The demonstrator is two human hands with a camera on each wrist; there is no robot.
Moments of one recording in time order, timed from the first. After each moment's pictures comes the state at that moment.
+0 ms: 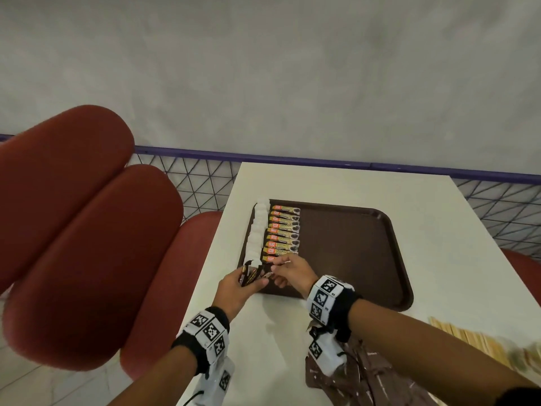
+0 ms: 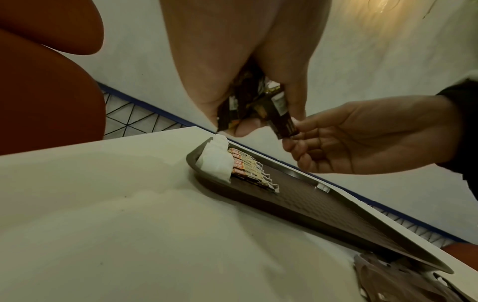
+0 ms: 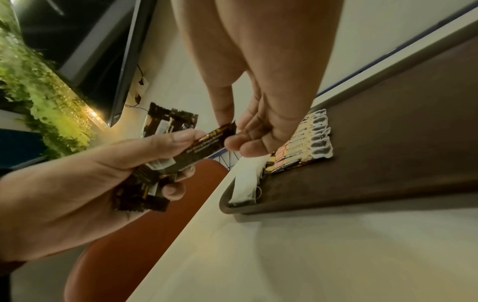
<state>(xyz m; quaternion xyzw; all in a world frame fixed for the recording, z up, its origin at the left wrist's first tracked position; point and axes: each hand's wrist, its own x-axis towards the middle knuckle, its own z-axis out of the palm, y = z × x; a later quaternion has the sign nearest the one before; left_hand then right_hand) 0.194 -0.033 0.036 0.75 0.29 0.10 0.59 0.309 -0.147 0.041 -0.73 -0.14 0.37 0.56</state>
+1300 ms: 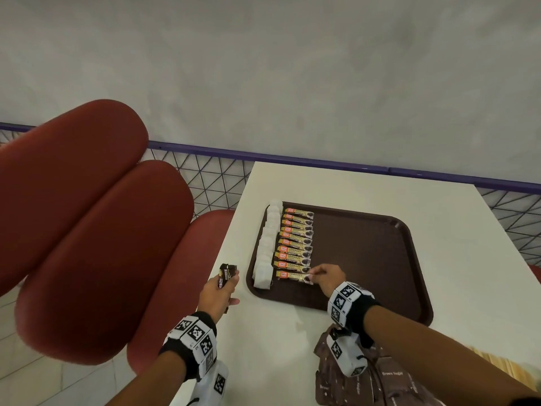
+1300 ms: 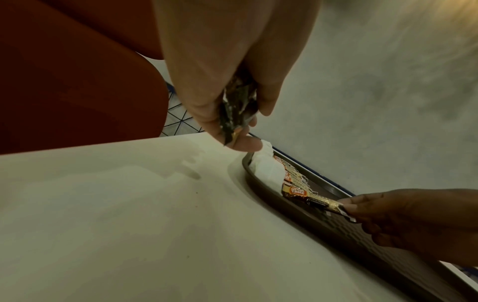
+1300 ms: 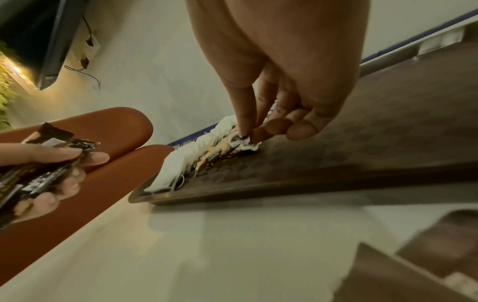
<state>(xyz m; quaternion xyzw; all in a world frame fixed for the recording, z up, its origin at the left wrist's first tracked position) 0.180 0.017 0.004 0.63 0.42 0.13 0.63 0.354 -0.168 0.003 -0.87 -0.06 0.26 0.41</state>
